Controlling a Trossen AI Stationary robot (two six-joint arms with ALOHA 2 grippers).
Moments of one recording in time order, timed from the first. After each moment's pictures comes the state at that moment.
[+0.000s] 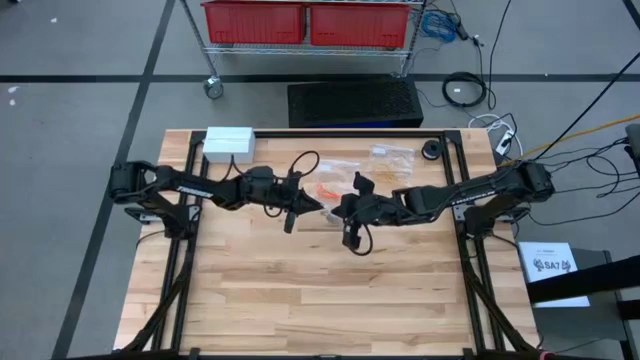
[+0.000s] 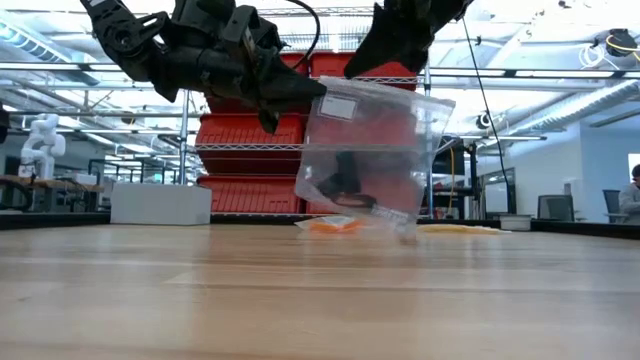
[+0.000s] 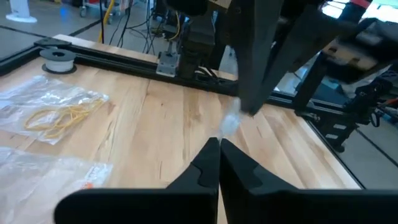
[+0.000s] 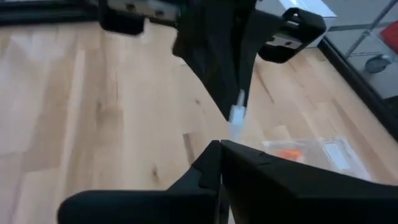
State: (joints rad) left arm 0.18 1.49 0.62 0.70 0.34 -0.19; right arm 0.14 1.48 1.10 -0.26 0.33 0.21
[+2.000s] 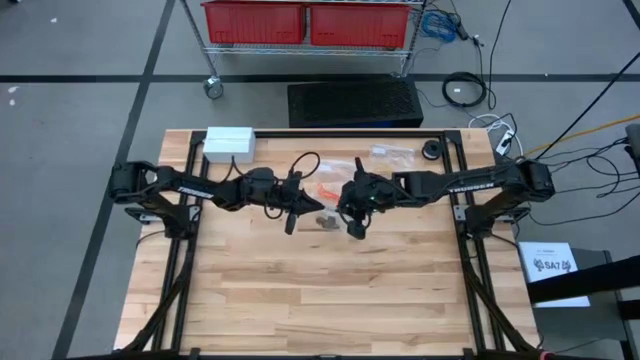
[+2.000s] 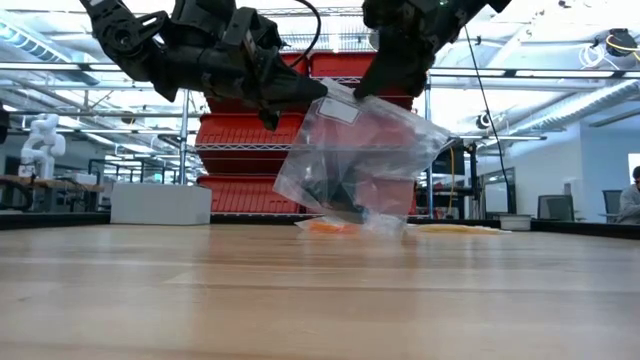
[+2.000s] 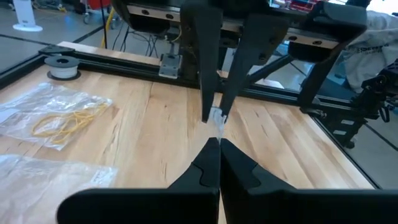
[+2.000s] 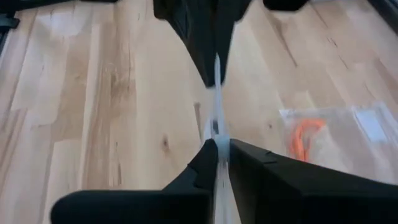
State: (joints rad) left arm 0.17 1.49 0.62 0.71 0.31 -0.15; right arm 0.00 1.47 1.10 -0.39 0.05 0.21
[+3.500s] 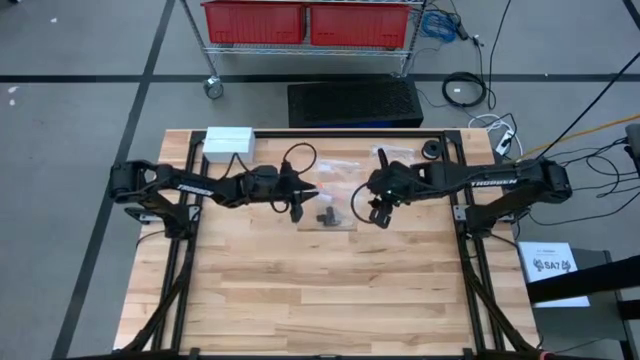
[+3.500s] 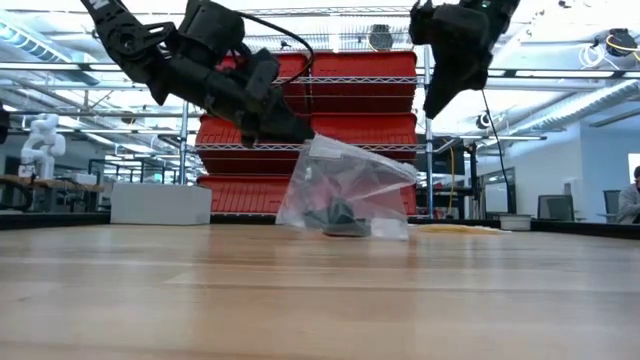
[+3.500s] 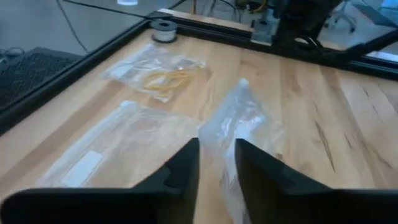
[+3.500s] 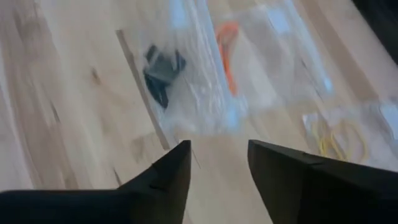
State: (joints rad) left arm 0.22 1.48 0.62 0.54 0.01 -0.12; right arm -0.05 1.33 1.10 -0.79 0.19 0.34
